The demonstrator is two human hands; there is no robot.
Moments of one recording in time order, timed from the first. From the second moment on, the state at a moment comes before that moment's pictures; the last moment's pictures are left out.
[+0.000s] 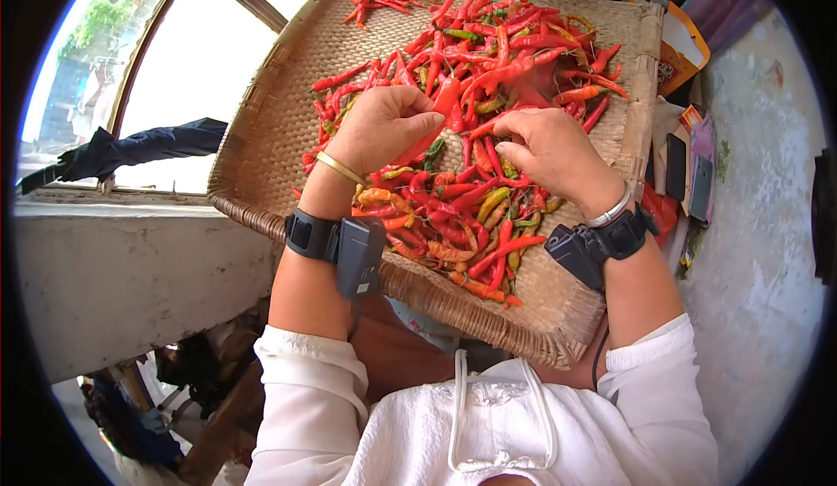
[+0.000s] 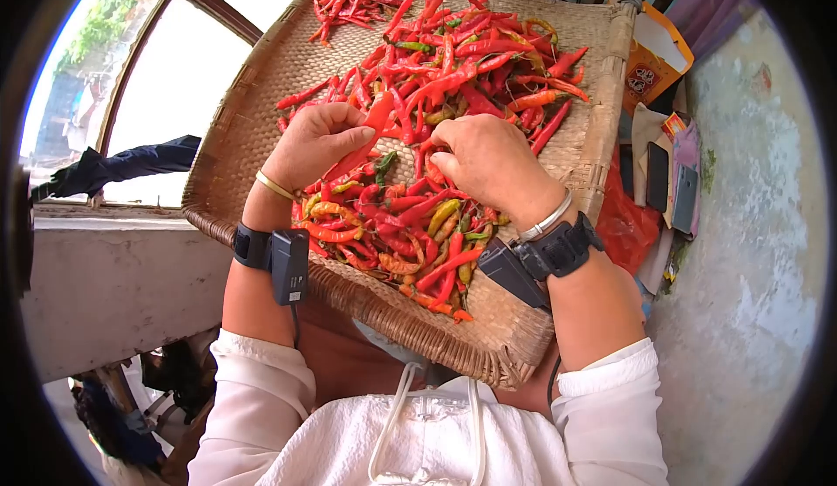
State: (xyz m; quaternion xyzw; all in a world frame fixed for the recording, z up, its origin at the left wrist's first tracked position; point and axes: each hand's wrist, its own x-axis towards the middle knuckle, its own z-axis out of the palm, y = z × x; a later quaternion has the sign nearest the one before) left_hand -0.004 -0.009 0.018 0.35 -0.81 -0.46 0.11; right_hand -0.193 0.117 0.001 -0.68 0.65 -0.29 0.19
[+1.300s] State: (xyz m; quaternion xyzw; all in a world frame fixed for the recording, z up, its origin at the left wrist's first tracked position) left_hand -0.002 -0.045 -0.003 0.31 -0.41 -0.74 0.43; right_hand -0.181 0.117 0.004 -0.66 0.64 -0.30 0.25
